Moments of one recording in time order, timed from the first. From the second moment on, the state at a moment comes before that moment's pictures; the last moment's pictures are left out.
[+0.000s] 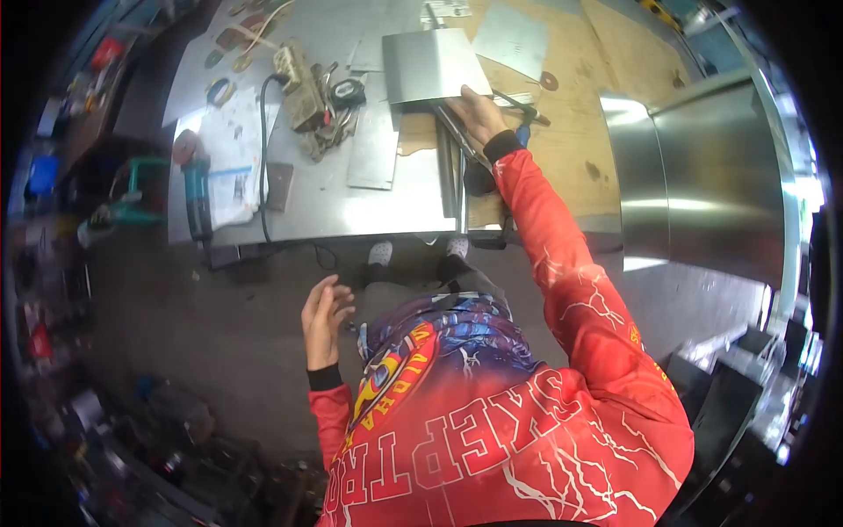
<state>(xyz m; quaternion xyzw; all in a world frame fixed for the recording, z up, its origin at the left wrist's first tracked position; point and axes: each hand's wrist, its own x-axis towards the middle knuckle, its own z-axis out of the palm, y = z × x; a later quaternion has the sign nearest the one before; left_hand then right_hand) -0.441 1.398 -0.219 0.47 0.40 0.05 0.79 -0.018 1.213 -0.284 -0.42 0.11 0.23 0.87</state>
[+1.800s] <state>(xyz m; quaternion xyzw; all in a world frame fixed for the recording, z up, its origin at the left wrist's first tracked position) -0.261 0.918 -0.344 0.43 0.11 -0.49 0.75 -0.410 0.721 -0.292 -0.37 0.54 -0.26 0.71</state>
